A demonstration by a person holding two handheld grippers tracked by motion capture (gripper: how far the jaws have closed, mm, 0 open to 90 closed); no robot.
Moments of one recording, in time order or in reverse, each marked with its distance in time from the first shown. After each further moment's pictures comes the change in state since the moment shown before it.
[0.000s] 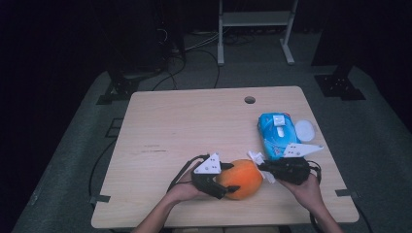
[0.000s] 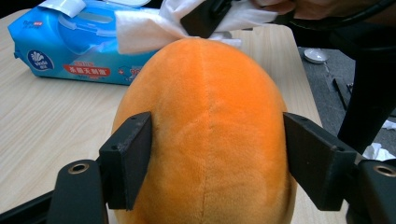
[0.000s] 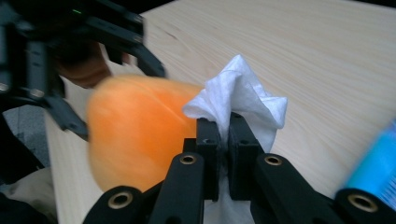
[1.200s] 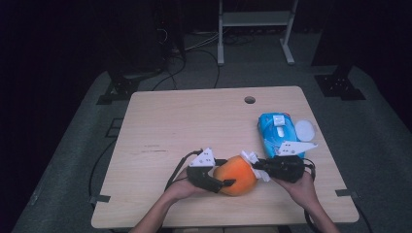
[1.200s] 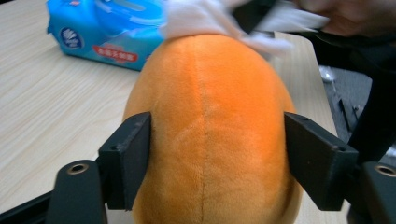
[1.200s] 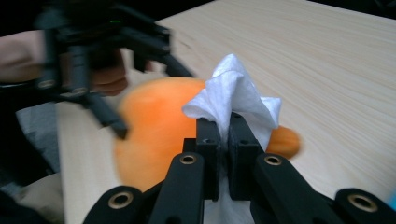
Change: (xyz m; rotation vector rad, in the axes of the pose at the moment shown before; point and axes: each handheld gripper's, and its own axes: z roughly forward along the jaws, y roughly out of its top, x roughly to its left) left arm 0.010 -0.005 -0.006 0.002 0.038 -0.086; right arm -0.002 0.007 0.009 -0.011 0.027 -0.005
